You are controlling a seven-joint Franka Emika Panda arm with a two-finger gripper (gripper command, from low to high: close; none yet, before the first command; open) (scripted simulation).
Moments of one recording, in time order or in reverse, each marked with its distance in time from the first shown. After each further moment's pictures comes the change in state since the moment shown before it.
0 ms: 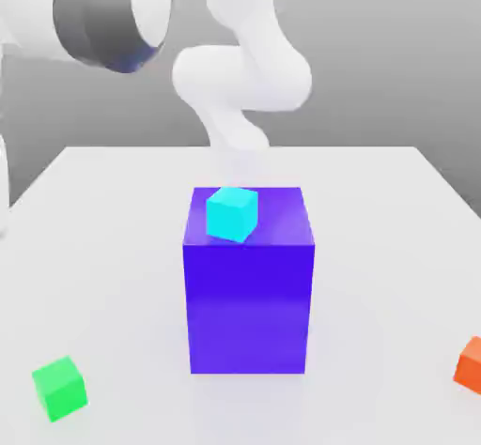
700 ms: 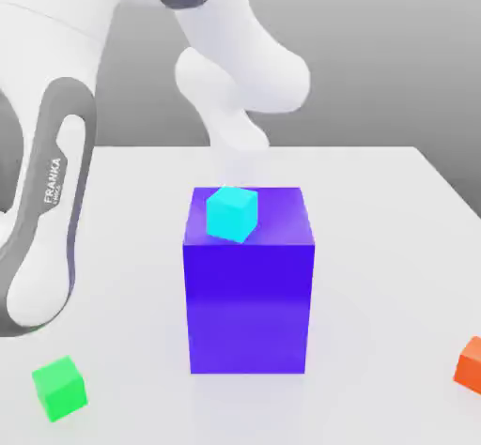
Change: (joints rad) arm -0.138 0.491 -0.010 0.113 0.154 0.155 0.055
